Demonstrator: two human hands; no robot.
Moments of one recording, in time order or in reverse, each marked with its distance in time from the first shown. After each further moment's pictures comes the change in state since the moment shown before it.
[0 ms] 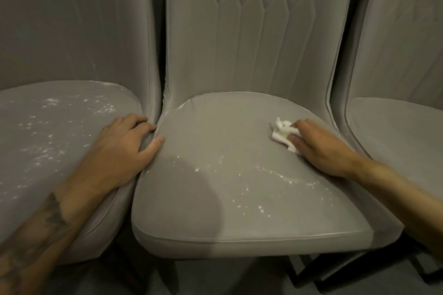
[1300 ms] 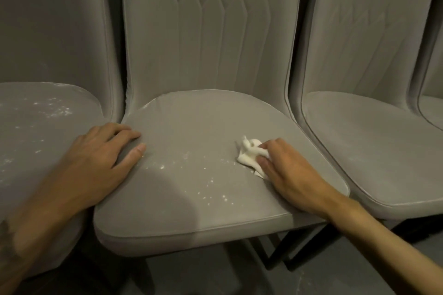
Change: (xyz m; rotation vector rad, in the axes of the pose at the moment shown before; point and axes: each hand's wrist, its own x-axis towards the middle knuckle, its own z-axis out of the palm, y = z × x) left_hand -0.018 0.029 0.000 -0.097 -0.064 0.127; right_hand -0.084 -0.054 -0.001 0.087 0.140 -0.006
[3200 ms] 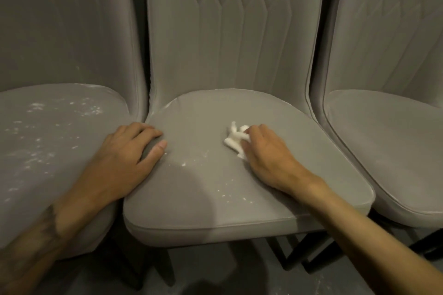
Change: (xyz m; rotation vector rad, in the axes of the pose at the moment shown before) left_hand -0.001 -0.003 0.002 -0.013 0.085 0.054; right_hand 0.062 -0.038 0.034 -0.046 -0.010 0.092
